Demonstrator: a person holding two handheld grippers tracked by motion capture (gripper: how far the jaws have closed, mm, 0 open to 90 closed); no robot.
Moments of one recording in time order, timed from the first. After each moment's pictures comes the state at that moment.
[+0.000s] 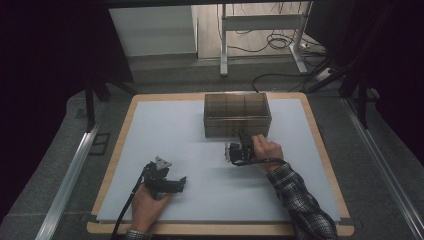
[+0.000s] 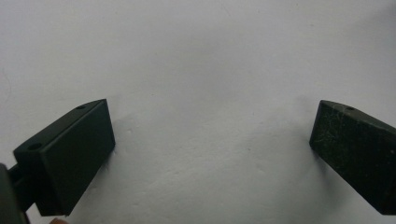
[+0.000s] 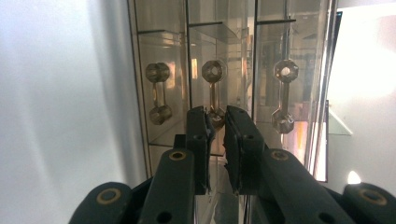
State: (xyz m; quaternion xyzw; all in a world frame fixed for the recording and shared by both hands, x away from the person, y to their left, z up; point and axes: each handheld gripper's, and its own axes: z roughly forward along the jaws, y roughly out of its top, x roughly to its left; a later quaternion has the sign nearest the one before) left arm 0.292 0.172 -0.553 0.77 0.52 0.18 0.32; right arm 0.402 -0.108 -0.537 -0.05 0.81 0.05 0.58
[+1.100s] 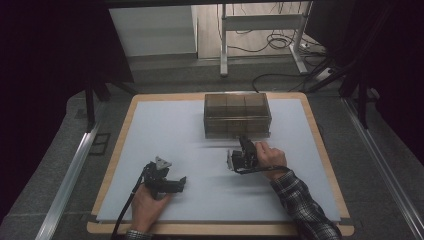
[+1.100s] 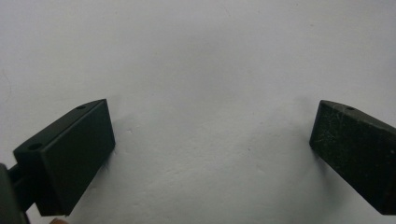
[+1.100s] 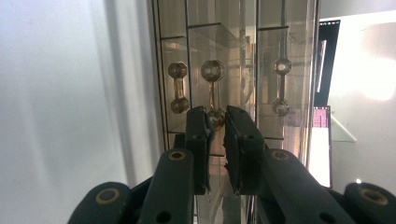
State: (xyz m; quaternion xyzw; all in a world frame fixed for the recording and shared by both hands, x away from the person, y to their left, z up) left arm 0.292 0.171 -0.553 0.77 0.52 0.18 0.32; right arm 0.376 -0.115 -0.536 -0.06 0.81 0.06 0.59
